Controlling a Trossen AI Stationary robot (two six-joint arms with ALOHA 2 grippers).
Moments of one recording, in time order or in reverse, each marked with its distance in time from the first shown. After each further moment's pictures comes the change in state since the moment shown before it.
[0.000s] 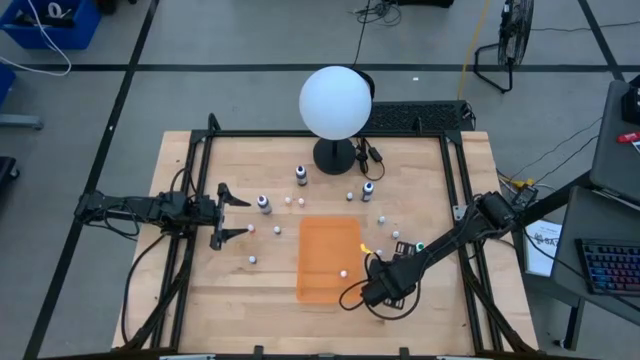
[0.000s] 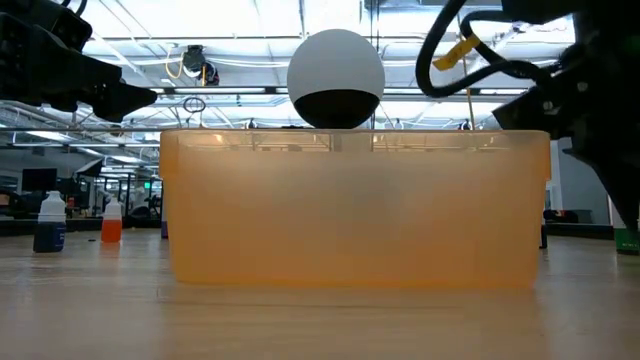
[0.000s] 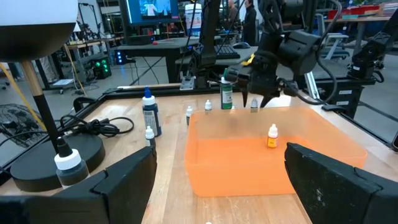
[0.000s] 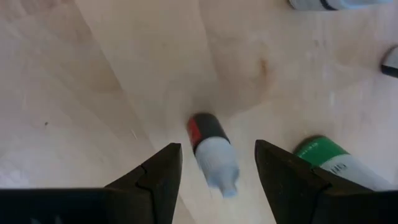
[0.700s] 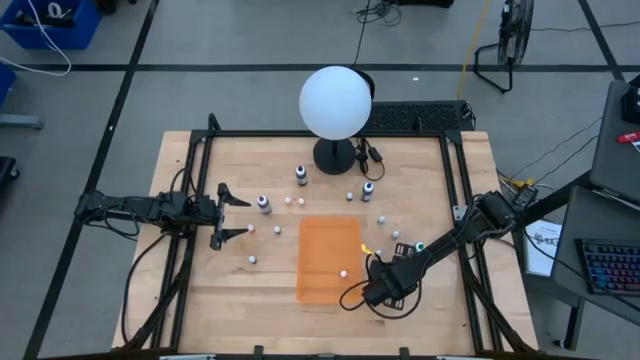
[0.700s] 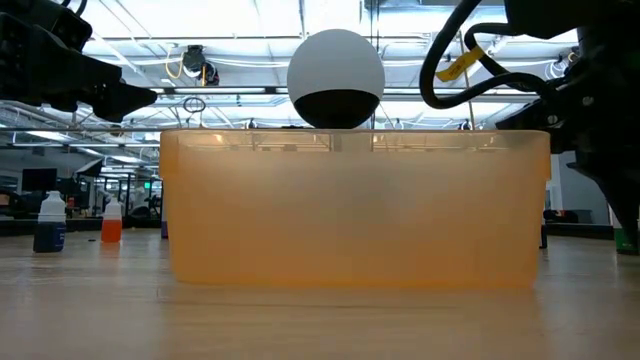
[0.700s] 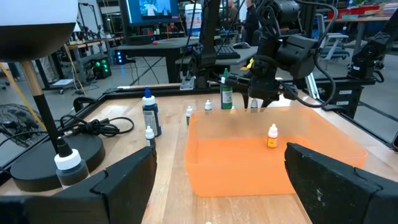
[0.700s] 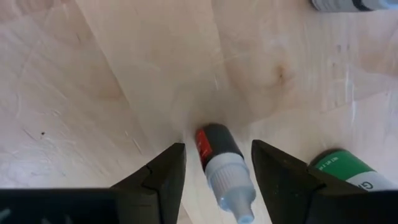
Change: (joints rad) left arm 0.000 0.000 0.000 0.000 0.000 0.000; right arm -0.003 -0.003 -0.054 0.118 0.000 -0.005
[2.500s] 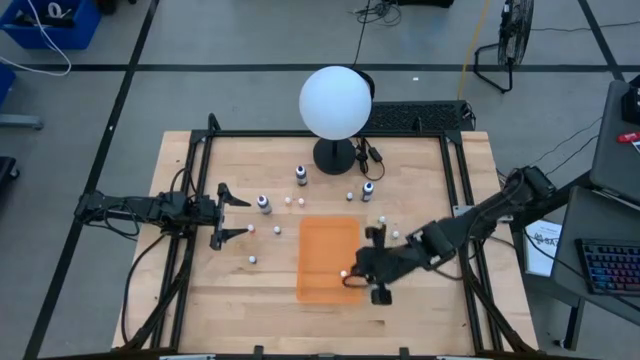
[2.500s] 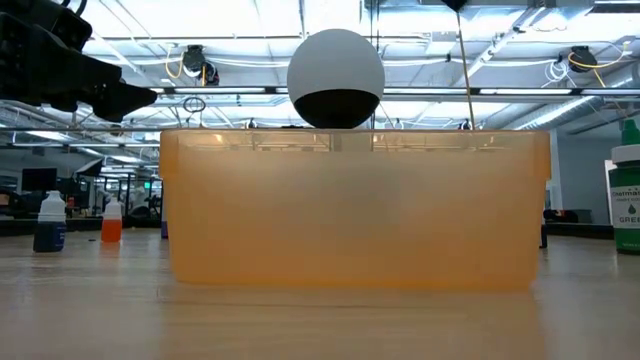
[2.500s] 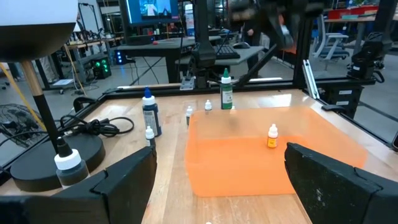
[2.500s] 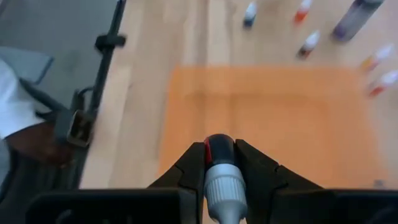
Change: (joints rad) left arm 0.000 0.000 0.000 0.000 0.000 0.000; right arm -0.081 -0.378 0.128 0.445 0.208 -0.476
